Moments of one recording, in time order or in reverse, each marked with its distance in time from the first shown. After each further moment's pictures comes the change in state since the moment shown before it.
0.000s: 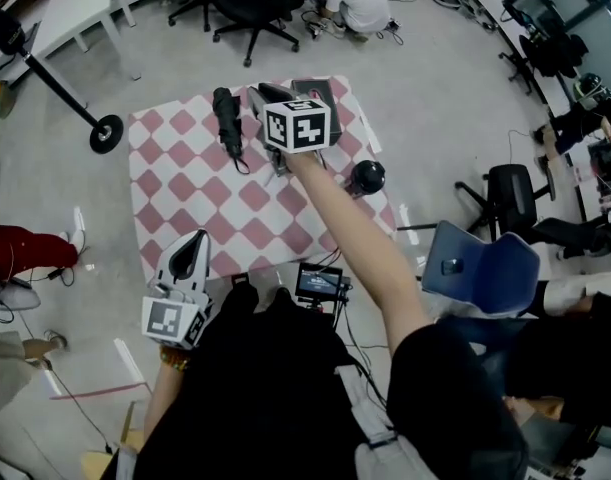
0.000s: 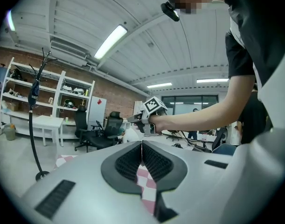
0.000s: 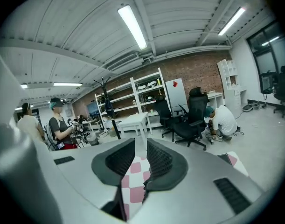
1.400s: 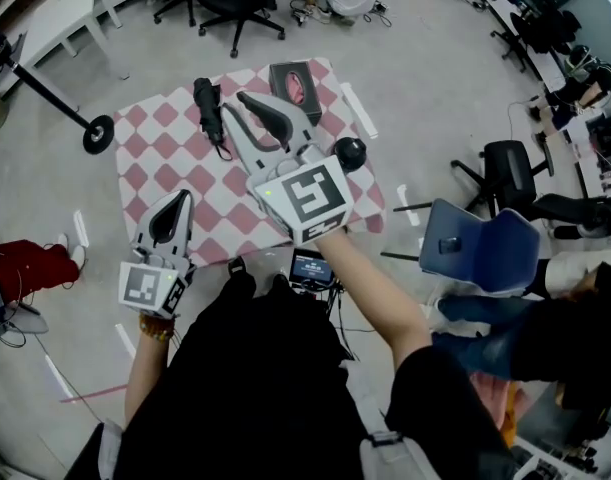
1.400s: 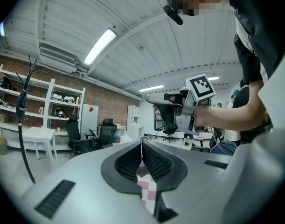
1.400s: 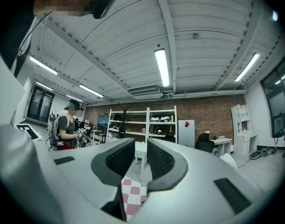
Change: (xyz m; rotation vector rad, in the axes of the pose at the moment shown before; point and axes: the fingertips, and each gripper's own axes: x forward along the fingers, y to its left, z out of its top) left arm 0.034 -0.018 0.042 0.095 -0.068 -0.077; right arm -0.188 0.112 0.074 -0.358 -0.411 0.073
